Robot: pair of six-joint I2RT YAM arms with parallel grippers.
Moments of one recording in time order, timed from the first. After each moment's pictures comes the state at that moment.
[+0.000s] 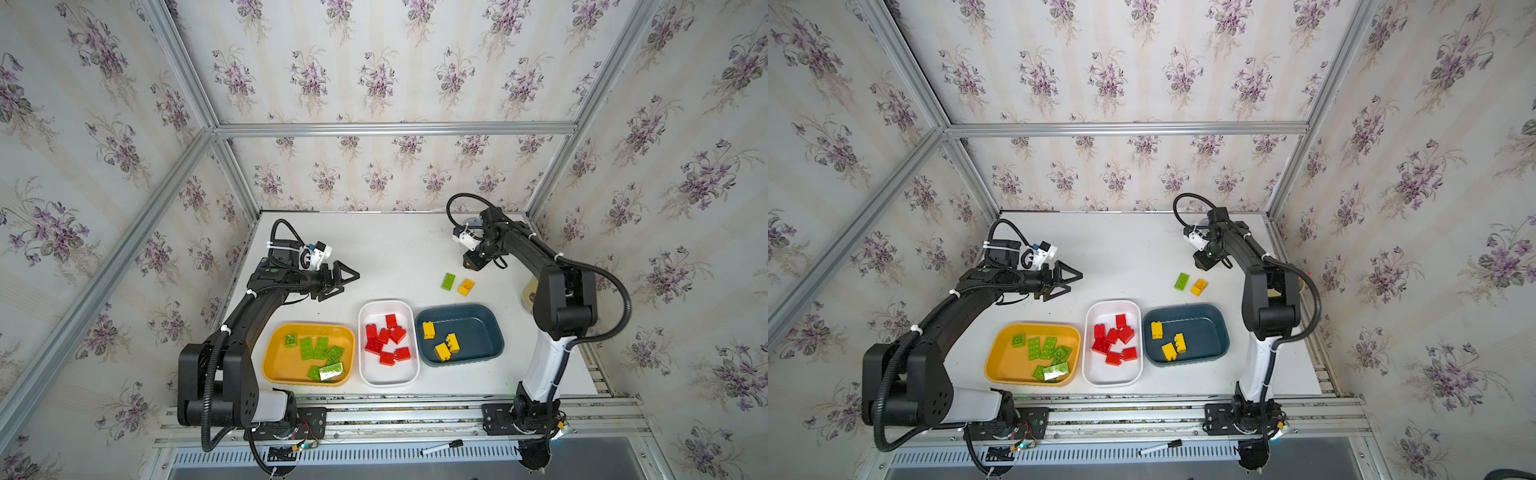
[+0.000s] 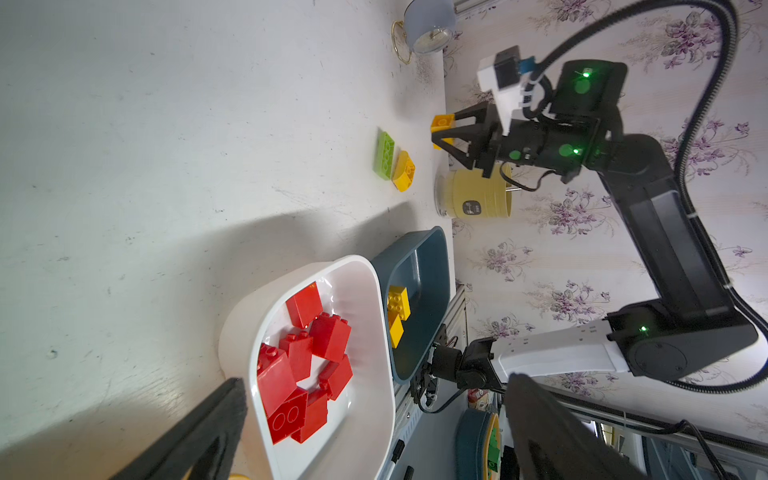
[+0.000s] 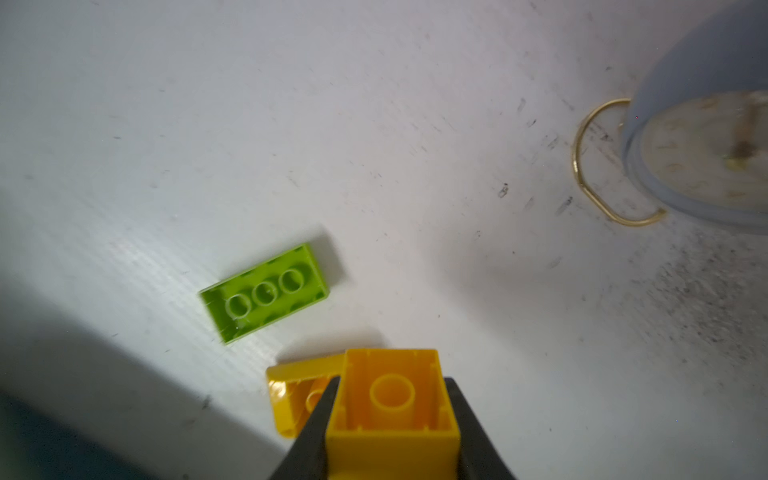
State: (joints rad) left arm -0.03 1.41 1.00 -0.57 0.95 -0.38; right arm 0.08 1.88 1.53 -0.86 -0.19 -0.59
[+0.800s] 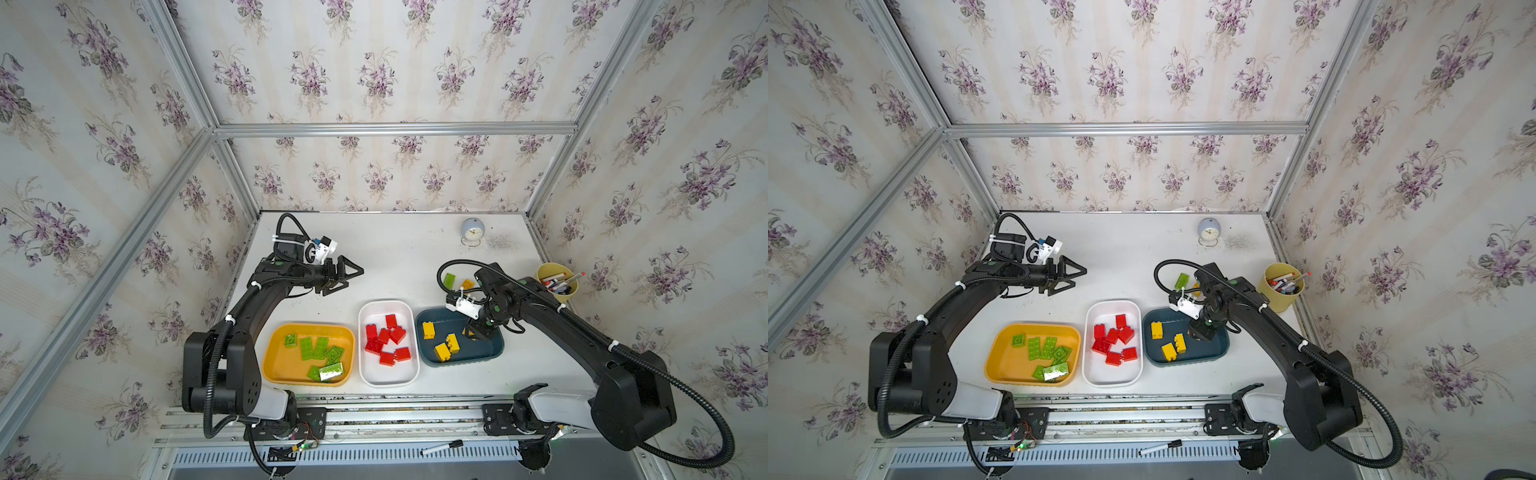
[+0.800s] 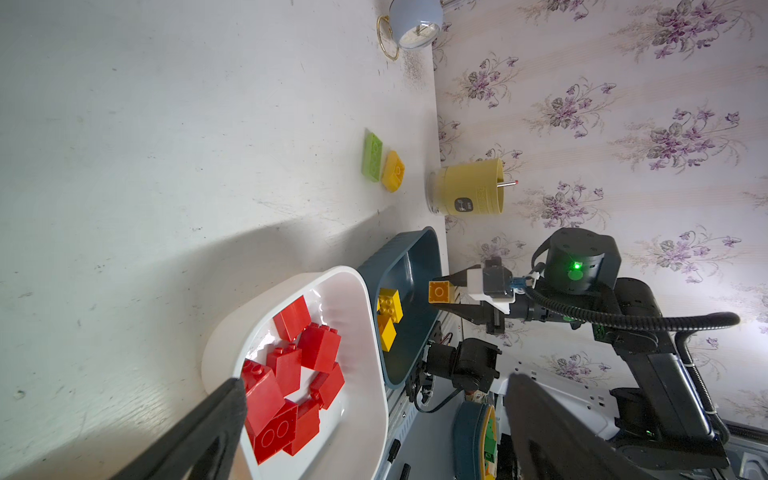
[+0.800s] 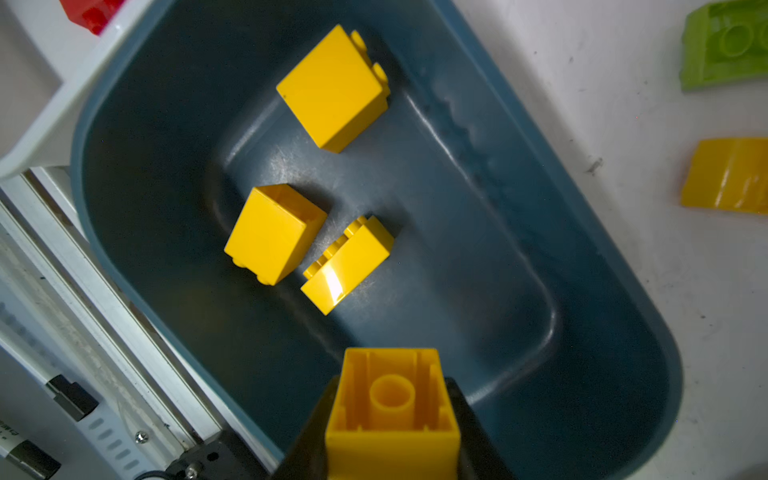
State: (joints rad) left arm -0.05 1.47 1.06 -0.57 0.97 -0.38; right arm 0.35 1.28 0.89 -1.03 -0.20 -0.59
